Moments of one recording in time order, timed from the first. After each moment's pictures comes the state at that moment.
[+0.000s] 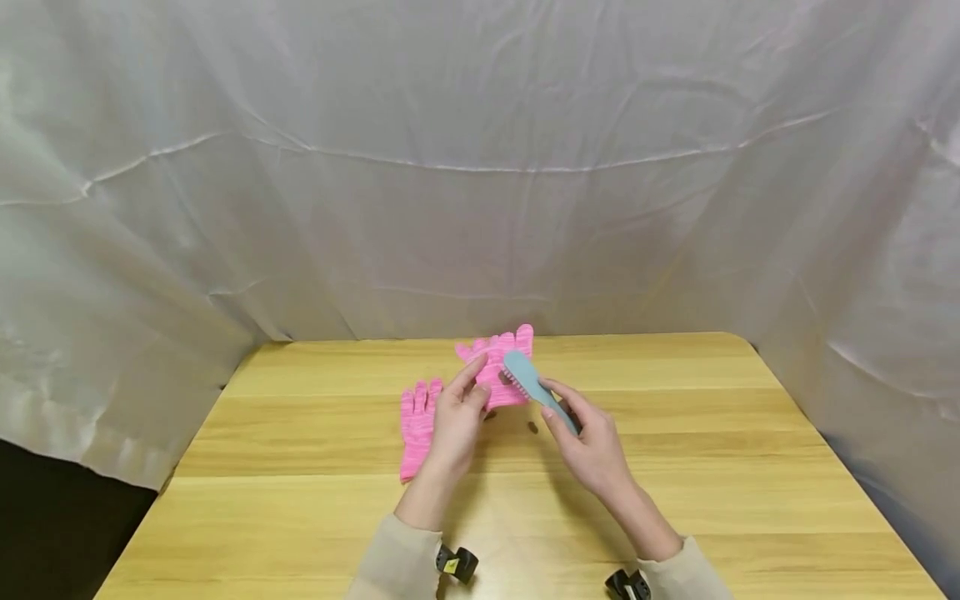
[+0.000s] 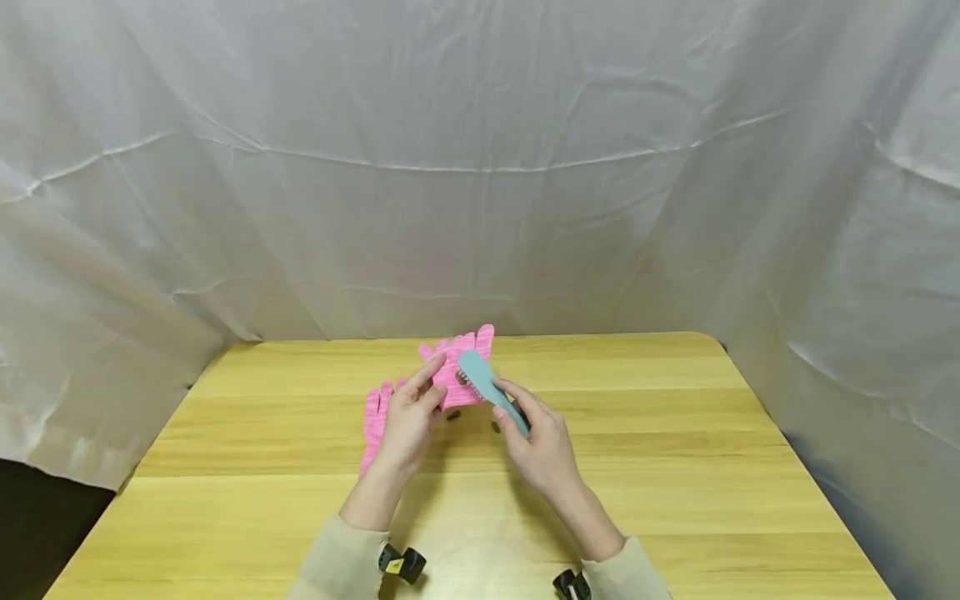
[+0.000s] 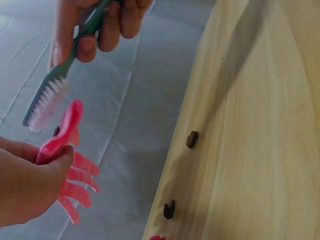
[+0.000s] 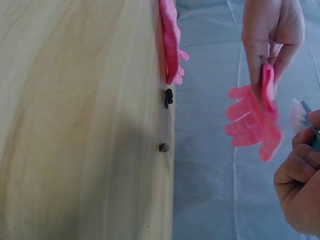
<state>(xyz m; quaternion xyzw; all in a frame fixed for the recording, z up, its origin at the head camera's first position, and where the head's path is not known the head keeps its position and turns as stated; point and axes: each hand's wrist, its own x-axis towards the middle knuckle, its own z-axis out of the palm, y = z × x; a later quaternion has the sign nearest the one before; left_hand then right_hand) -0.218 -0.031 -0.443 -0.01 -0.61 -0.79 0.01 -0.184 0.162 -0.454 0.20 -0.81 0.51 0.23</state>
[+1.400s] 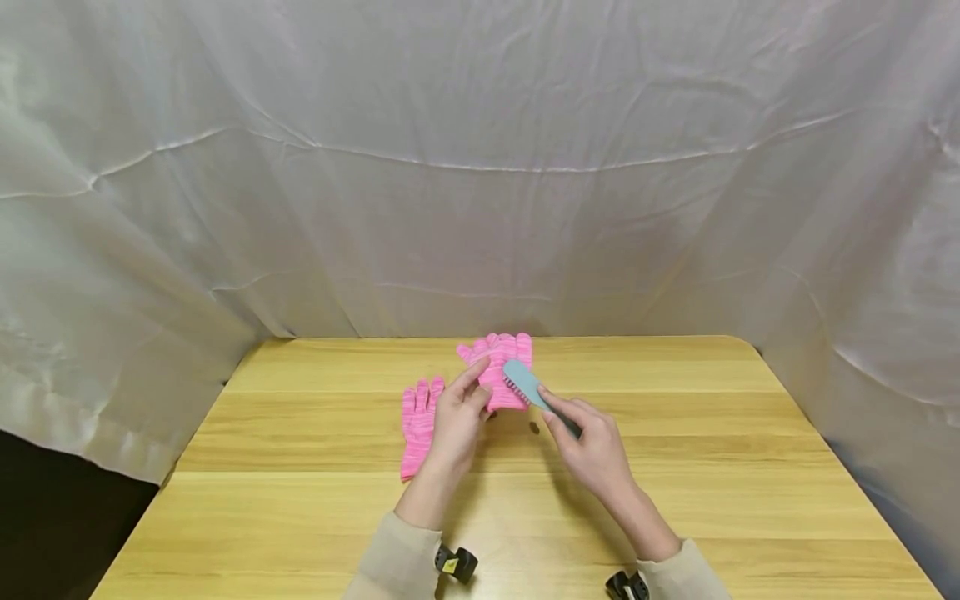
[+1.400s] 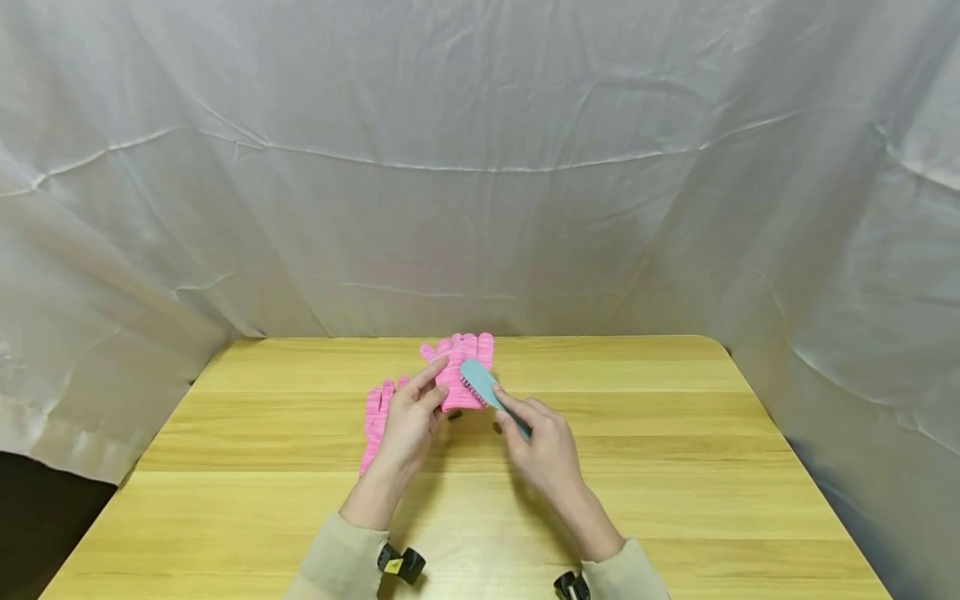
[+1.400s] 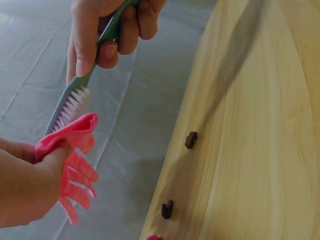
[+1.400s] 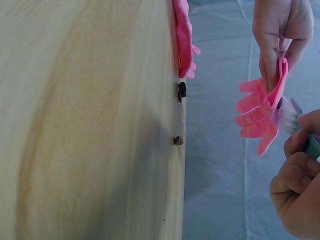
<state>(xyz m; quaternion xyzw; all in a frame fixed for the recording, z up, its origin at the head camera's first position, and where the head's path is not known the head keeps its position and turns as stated) -0.219 -0.030 -0.443 -0.01 -0.59 -0.81 0.00 -0.183 0.163 -0.460 0.18 -0.85 0.43 0.25</state>
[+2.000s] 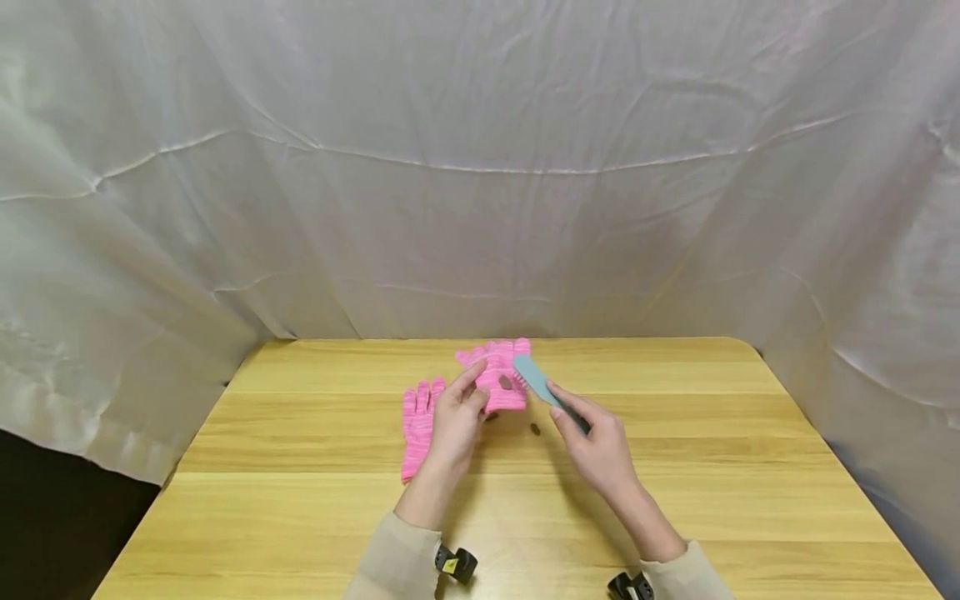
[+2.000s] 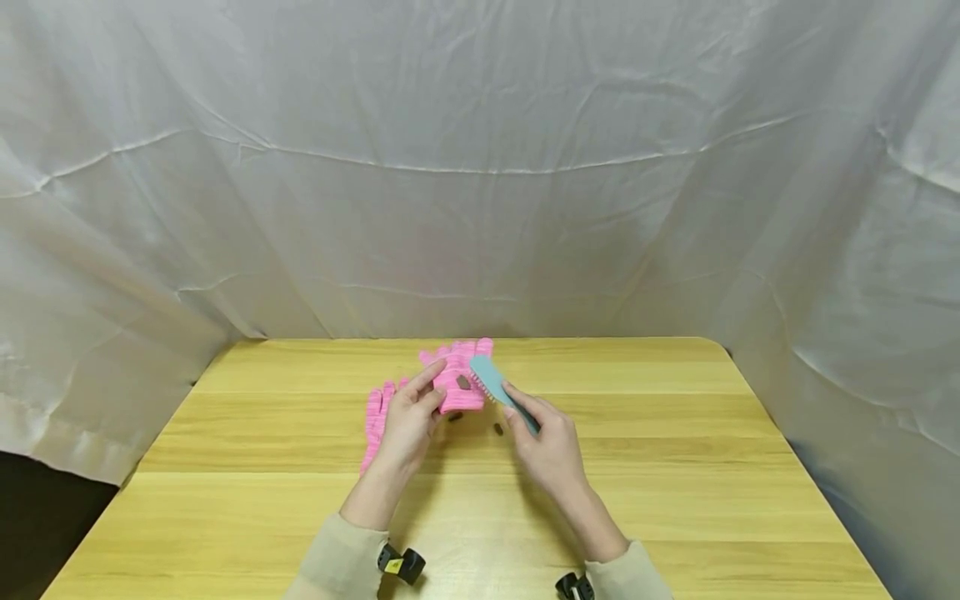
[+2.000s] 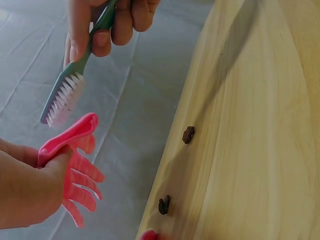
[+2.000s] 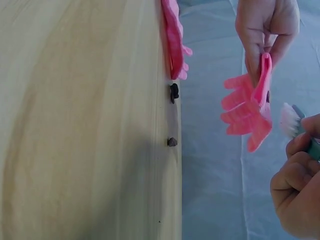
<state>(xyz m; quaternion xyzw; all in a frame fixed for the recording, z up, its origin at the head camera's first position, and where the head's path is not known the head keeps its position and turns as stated) -0.221 -0.033 -0.448 0.01 -0.60 -0.80 -0.01 -0.184 0.166 -0.457 0.12 -0.83 0.51 0.19</state>
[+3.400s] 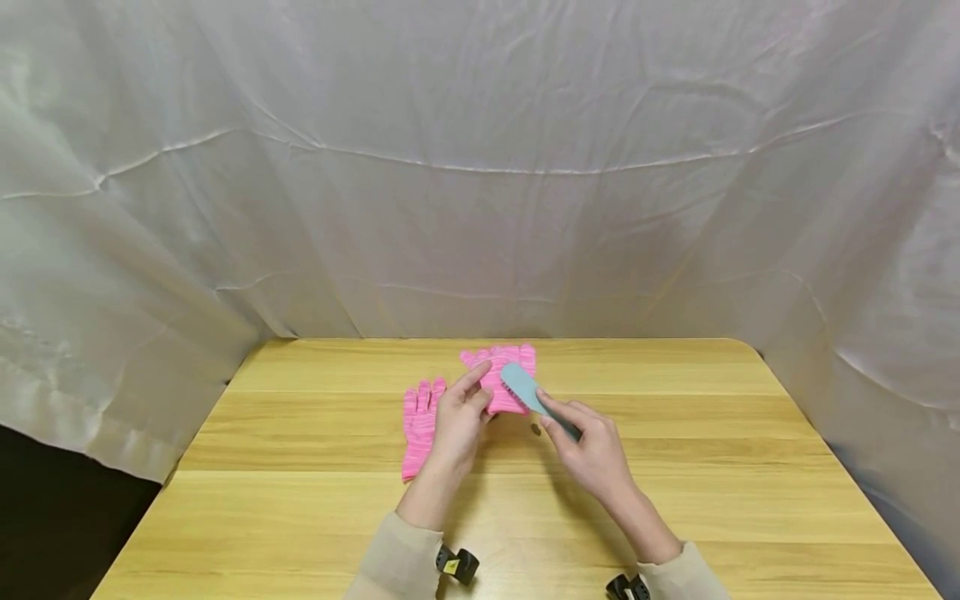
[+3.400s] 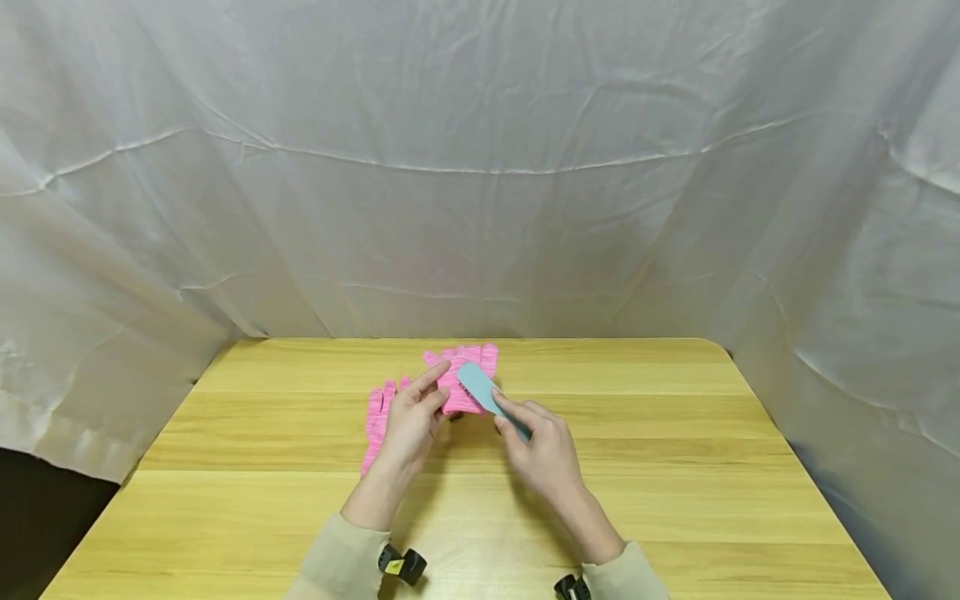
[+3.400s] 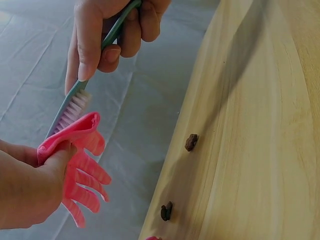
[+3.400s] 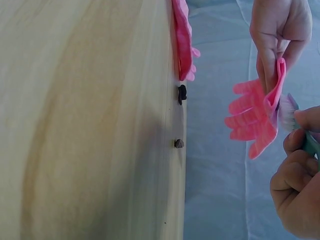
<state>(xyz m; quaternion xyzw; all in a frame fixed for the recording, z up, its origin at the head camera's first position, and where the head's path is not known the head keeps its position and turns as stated) -0.219 -0.030 -0.446 0.01 -0.58 -0.81 -0.01 -0.187 0.164 -0.465 0.19 -0.85 0.43 0.25</state>
